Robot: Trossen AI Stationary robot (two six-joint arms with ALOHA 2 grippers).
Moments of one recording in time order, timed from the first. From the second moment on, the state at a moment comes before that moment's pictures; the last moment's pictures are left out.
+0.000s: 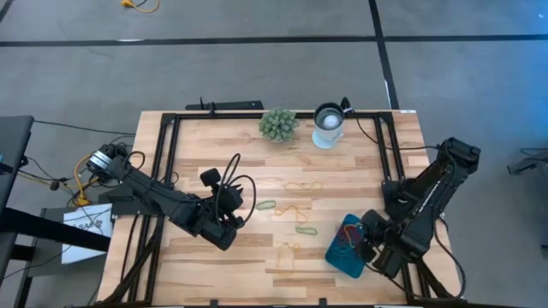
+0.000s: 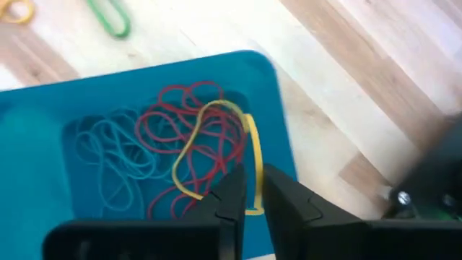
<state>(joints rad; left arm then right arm) -0.52 1.55 1.32 -1.06 -1.00 -0.68 0.99 1.46 1.02 -1.26 0.34 1.71</state>
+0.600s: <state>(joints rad) -0.52 1.55 1.32 -1.06 -1.00 -0.68 0.92 1.46 1.02 -1.09 0.25 1.57</state>
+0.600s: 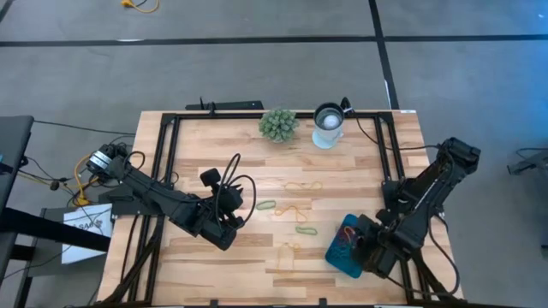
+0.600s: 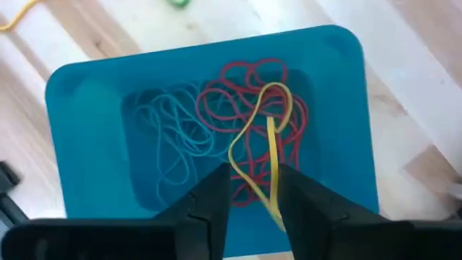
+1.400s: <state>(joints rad) -0.52 1.55 1.32 -1.06 -0.95 -0.68 0.70 1.55 1.02 -1.07 -0.03 1.32</state>
